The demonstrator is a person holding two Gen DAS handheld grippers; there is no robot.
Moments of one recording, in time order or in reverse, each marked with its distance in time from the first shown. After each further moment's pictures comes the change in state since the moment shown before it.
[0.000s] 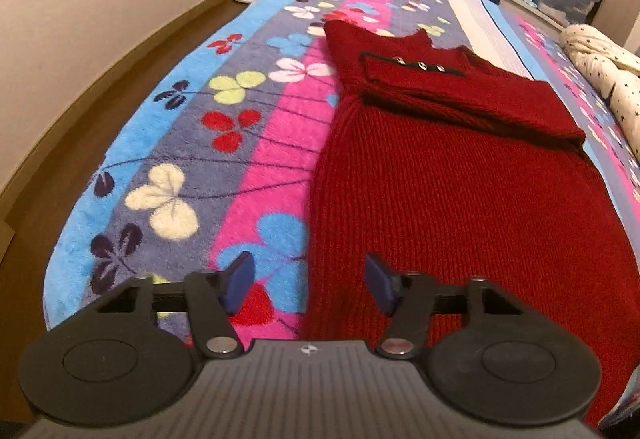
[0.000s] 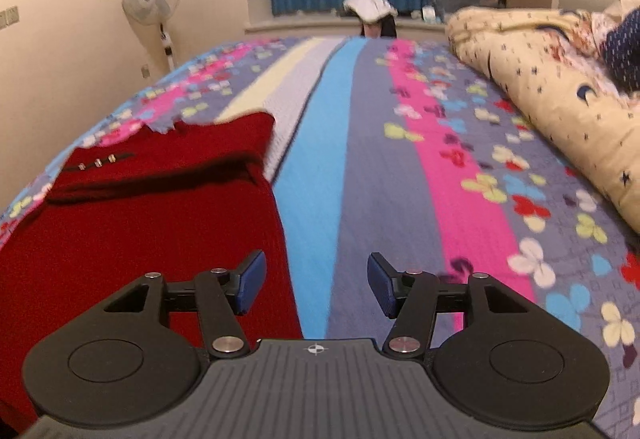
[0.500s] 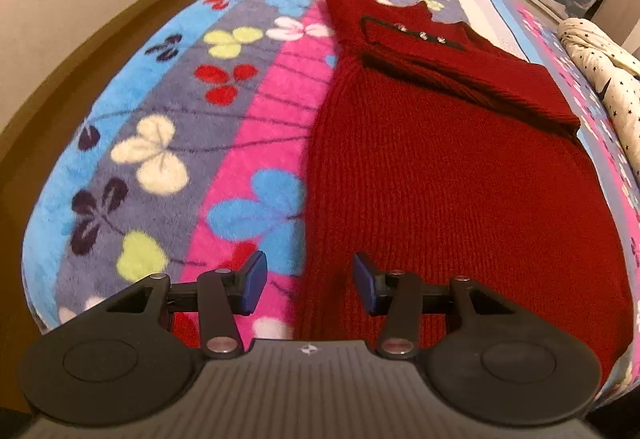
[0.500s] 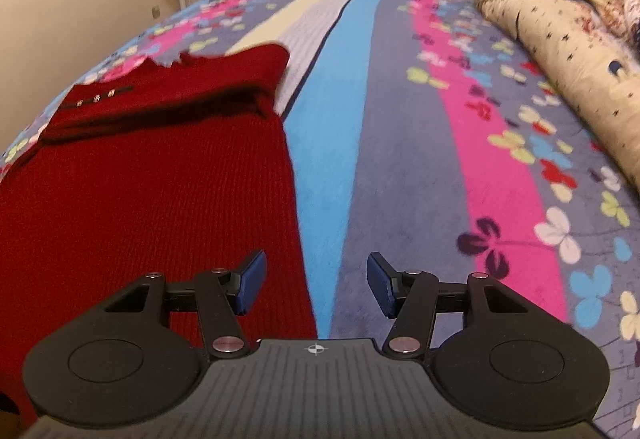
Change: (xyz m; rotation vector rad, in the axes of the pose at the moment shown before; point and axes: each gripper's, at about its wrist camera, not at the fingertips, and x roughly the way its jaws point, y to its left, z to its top) left arm 0.013 0.014 -0.012 -0.061 0.104 -0.059; right arm 0.036 0.010 -0.006 -0.050 0.178 0.048
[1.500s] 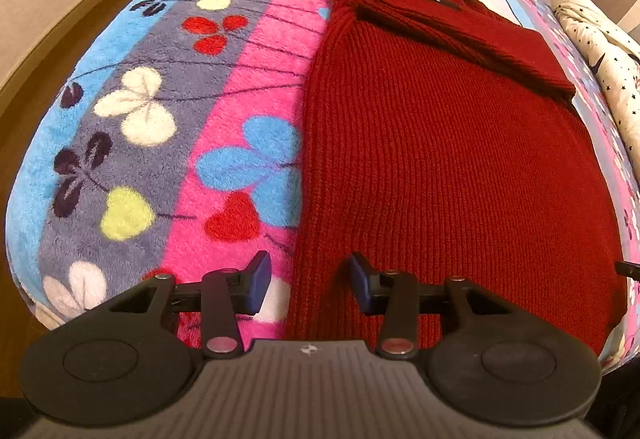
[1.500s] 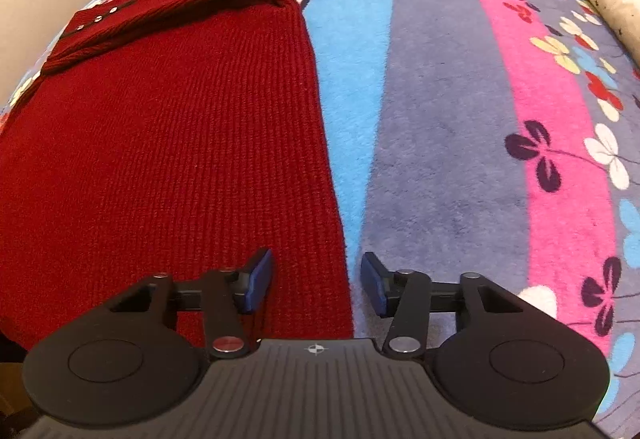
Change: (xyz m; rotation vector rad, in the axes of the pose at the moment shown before) left arm 0.007 0.003 -0.012 0.021 0.107 -0.037; right arm 0.030 0.002 -0.023 0.006 0.263 0.068
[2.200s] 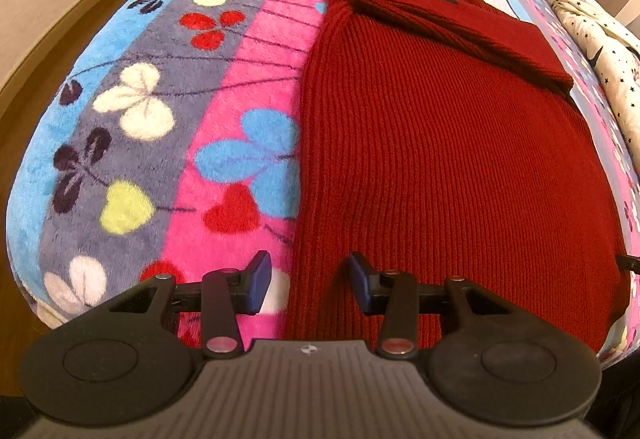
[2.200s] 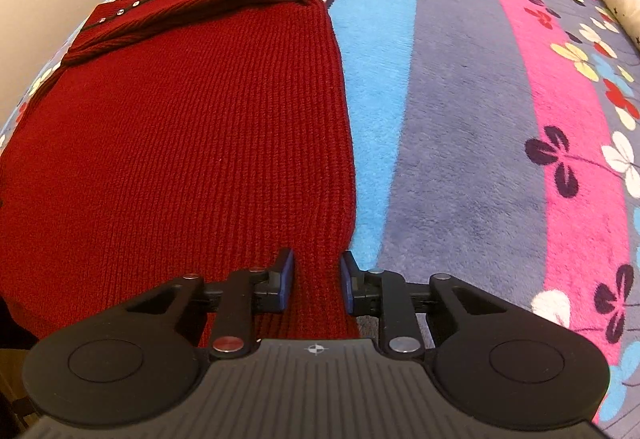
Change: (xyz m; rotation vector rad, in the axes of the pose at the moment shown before) left arm -0.001 0.000 -0.004 0.012 0.013 -0.003; right arm -0.003 0.005 -0.002 -0.034 0.000 0.041
